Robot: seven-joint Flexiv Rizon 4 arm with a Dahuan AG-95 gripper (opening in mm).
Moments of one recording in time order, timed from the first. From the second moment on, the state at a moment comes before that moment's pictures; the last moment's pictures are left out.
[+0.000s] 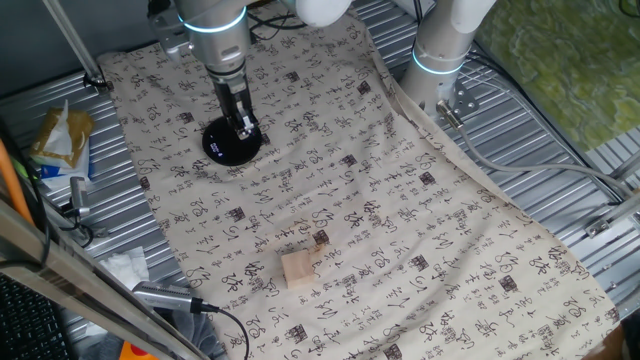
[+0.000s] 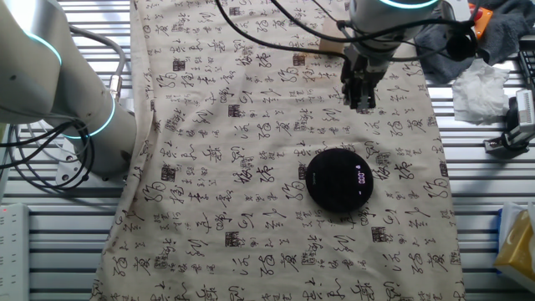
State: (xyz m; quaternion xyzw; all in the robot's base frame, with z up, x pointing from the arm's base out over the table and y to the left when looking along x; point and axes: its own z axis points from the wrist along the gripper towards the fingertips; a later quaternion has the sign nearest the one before) arm 0.517 0.010 0.183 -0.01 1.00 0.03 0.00
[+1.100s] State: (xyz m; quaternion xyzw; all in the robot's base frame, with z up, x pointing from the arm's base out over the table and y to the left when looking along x) arm 0.527 0.017 0.184 -0.01 1.00 0.03 0.01
